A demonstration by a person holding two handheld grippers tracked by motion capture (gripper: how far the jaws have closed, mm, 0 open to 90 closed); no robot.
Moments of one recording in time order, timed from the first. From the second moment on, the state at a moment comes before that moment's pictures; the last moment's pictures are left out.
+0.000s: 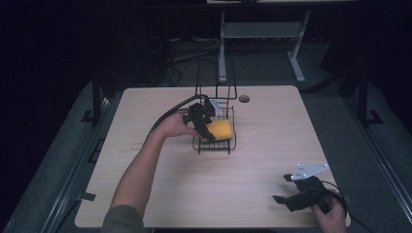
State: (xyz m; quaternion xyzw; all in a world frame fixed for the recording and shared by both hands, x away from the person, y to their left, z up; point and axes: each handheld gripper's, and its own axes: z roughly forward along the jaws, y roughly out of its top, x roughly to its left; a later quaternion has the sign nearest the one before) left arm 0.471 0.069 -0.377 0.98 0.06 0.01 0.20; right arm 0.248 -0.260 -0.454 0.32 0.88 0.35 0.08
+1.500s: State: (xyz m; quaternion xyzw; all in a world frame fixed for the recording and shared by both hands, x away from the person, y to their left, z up) left arm 0.396 0.091 -0.386 0.97 0.05 0.02 0.23; right arm 0.246 -0.256 -0.455 0.32 0.88 0.34 0.09
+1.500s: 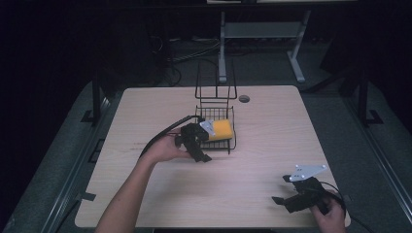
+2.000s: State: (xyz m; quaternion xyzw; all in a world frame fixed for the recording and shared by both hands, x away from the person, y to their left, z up) left arm 0.376 0.100 -0.389 0.97 0.05 0.02 0.25; right arm 0.245 -0.256 -0.456 0.32 0.88 0.34 0.09
